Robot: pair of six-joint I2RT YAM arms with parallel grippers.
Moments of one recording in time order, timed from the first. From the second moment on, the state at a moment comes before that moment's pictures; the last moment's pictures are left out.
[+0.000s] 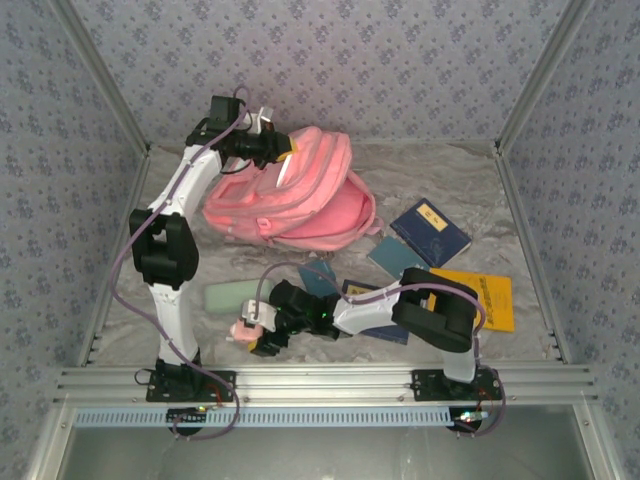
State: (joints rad) left arm -0.22 2.08 1.99 -0.60 0.91 -0.70; right arm 1.23 1.89 0.94 0.33 -0.30 -0.15
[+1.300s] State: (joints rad) left arm -0.26 2.08 2.02 -0.66 0.89 -0.66; right arm 0.92 0.87 0.49 0.25 0.23 0.11
